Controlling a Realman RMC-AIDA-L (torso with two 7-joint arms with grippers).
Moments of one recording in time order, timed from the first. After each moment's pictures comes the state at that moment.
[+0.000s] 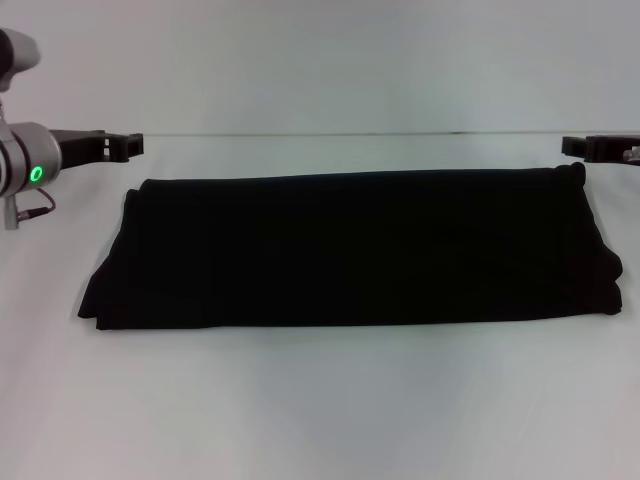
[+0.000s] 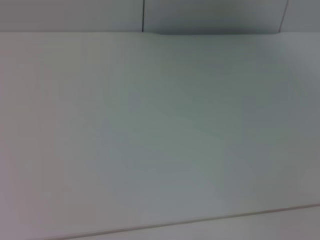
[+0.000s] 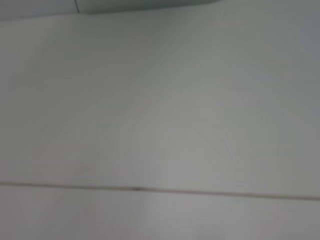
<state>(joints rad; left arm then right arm) -0.88 -2.06 0.32 0.49 2.51 0.59 -1.86 0.87 1.98 -0.47 -0.40 -2.40 -0.61 1.94</state>
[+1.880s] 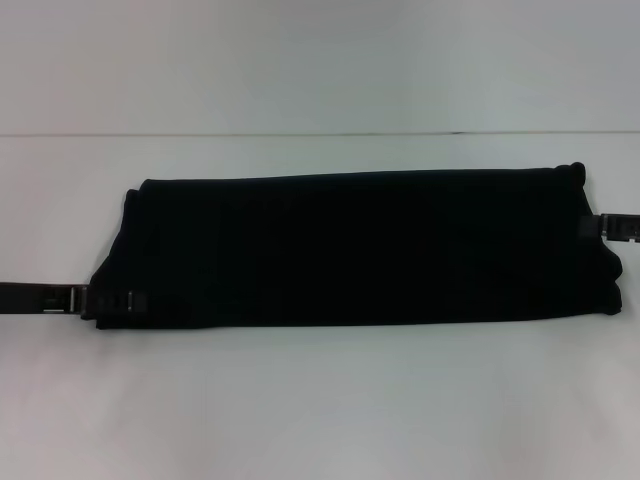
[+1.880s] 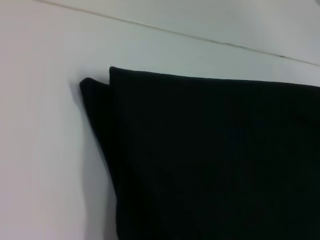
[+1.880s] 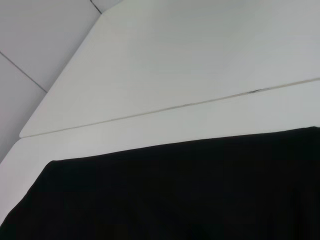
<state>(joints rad) -0.62 -2.03 0.34 0.75 2.58 1.42 -2.06 0.62 1.90 -0.46 -0.62 -2.28 -1.40 2.08</state>
